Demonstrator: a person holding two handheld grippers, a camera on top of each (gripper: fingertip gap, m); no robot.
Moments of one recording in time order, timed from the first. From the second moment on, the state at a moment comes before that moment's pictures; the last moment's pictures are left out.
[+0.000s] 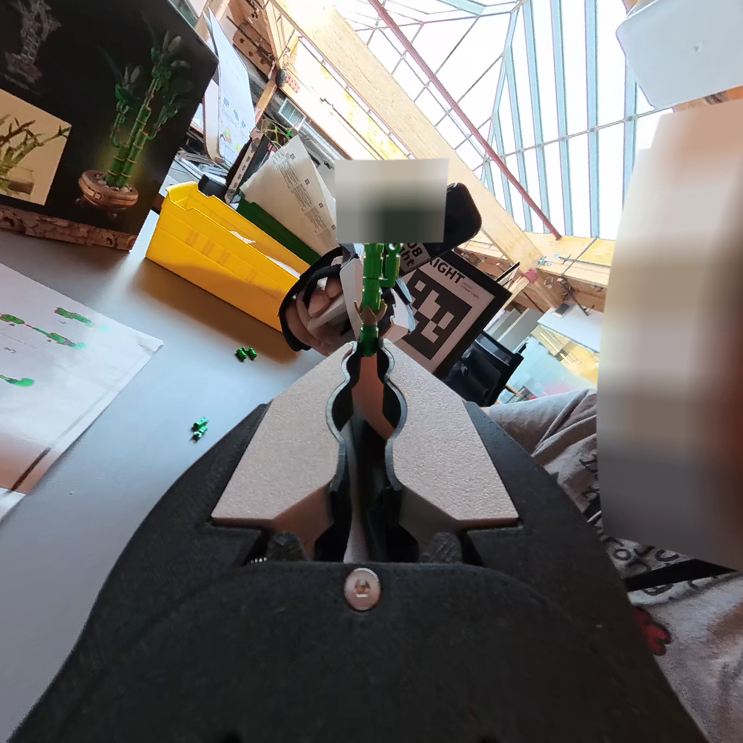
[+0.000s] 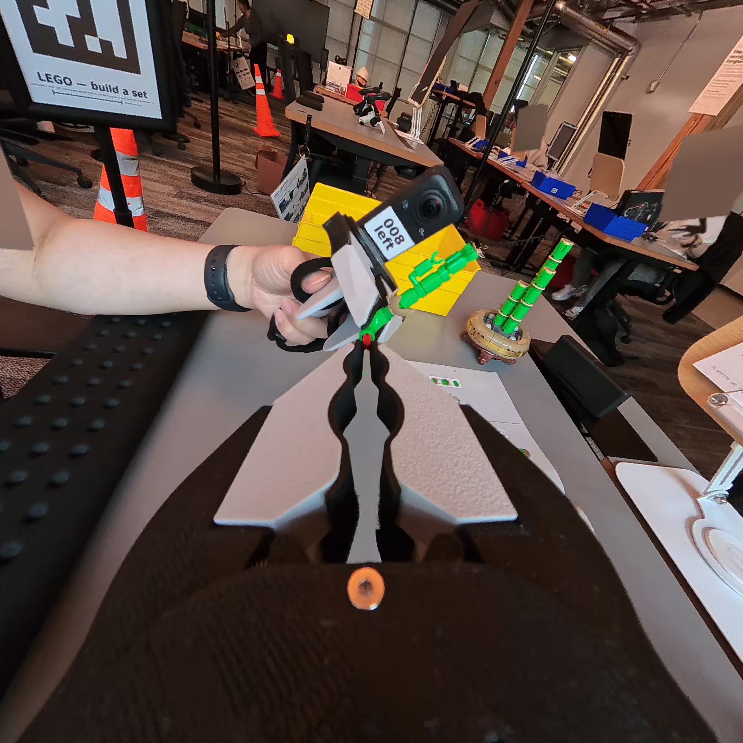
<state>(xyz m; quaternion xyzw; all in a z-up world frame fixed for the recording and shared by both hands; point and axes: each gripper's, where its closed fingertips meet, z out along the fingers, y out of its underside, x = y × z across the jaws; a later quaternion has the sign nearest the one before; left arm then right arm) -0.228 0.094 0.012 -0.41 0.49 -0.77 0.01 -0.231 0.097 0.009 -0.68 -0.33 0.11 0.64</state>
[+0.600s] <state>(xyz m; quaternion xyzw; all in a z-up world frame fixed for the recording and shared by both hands) -0.218 0.099 0.012 -0.42 0.45 -0.79 0.03 -0.222 0.102 0.010 -0.68 -0.32 0.07 0.65</state>
